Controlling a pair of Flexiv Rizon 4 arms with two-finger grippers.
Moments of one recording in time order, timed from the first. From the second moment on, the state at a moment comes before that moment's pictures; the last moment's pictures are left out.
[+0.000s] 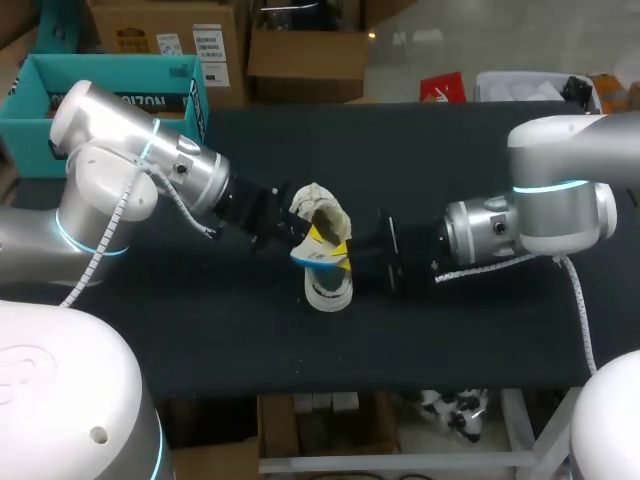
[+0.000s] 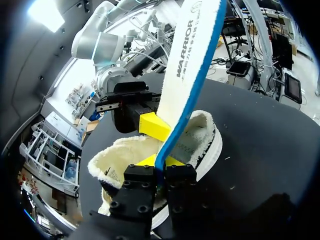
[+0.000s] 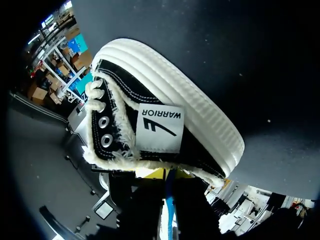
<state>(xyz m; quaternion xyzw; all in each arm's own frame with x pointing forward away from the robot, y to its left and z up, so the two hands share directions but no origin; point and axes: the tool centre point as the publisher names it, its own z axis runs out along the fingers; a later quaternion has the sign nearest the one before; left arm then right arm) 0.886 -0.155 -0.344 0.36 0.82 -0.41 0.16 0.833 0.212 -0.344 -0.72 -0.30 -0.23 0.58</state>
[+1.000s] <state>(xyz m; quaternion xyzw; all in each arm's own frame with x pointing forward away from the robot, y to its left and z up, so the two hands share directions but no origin) 0.818 -0.147 -0.313 0.43 0.76 -0.46 0.18 0.829 0.205 -0.345 -0.72 -0.30 -0.24 0.58</state>
